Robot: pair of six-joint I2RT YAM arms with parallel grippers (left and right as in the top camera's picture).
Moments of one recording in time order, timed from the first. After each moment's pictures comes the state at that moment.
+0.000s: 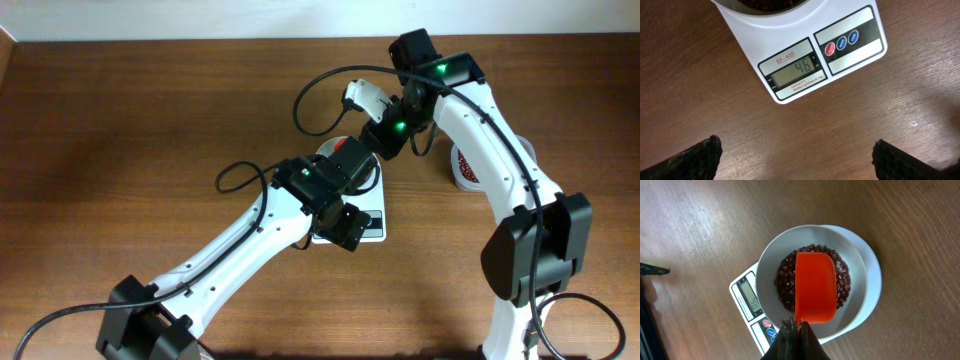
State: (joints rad) left arm -0.72 1.65 1.38 -1.12 -0.06 -0.25; right arm 0.33 2.04 1.91 -1.21 -0.49 -0.59
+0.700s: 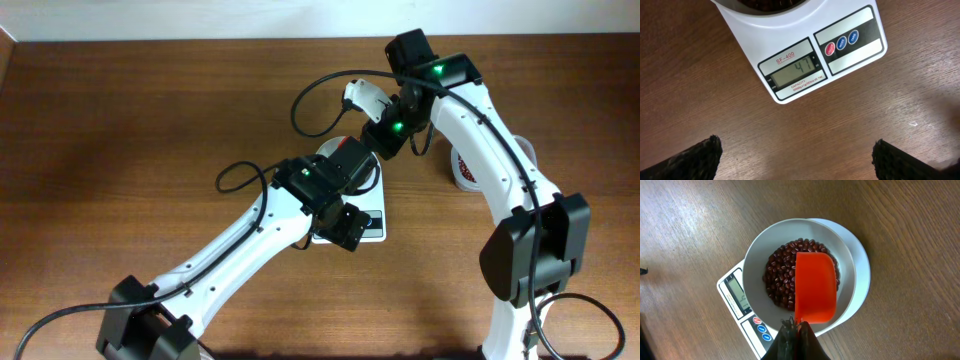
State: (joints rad) left arm -0.72 1.65 1.38 -1.12 -0.06 -0.25; right arm 0.34 2.04 1.91 -1.20 -0.42 -0.57
